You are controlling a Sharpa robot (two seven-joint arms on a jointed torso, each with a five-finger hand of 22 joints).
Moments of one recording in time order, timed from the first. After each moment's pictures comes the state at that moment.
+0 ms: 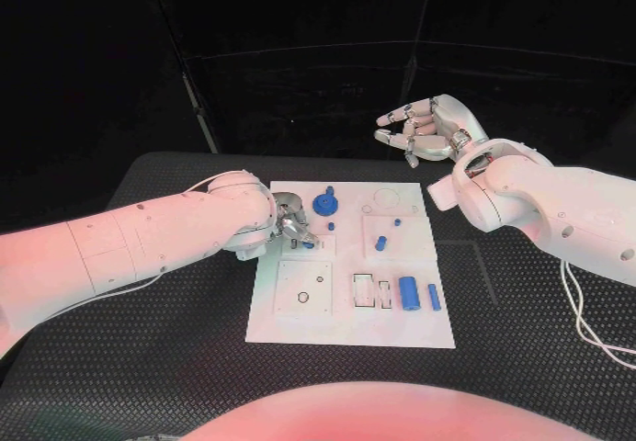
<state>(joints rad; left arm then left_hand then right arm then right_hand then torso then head) 1.21 -0.57 -0.08 1.33 -1.07 0.11 -0.53 1.14 -0.12 0.60 0.14 0.15 0.93 0.04 0.62 0.66 1.36 -0.03 1.25 1.16 1.47 -0.07 1.57 1.31 0.08 1.42 0.04 1.40 1.31 1.11 -0.82 0.18 1.50 -0.82 -0.48 0.11 1.46 -0.05 -0.08 0.24 0.43 0.93 0.15 0.17 0.07 1.22 0.06 1.12 1.07 1.47 0.00 1.37 1.25 0.13 1.13 0.10 1.17 0.81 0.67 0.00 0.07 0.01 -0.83</state>
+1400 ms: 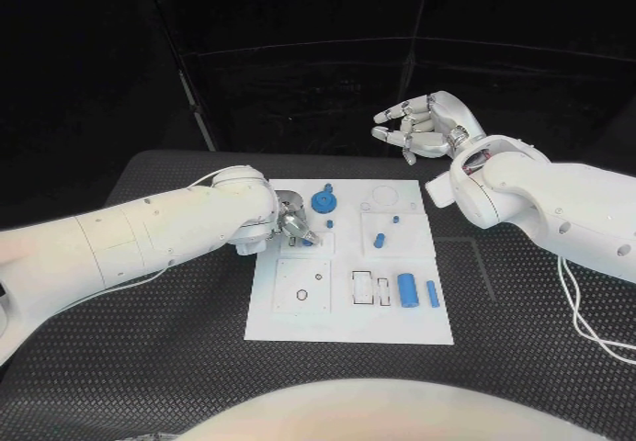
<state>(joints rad) 1.22 -0.53 -0.08 1.28 -1.08 0.17 -0.54 1.05 -0.09 0.55 0.12 0.15 0.97 0.02 0.65 0.65 1.39 -0.04 1.29 1.19 1.47 -0.09 1.57 1.31 0.08 1.43 0.03 1.40 1.31 1.11 -0.81 0.18 1.50 -0.82 -0.48 0.11 1.46 -0.05 -0.08 0.24 0.43 0.93 0.15 0.17 0.07 1.22 0.06 1.12 1.07 1.47 0.00 1.37 1.25 0.13 1.13 0.10 1.17 0.81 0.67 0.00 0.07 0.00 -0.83</state>
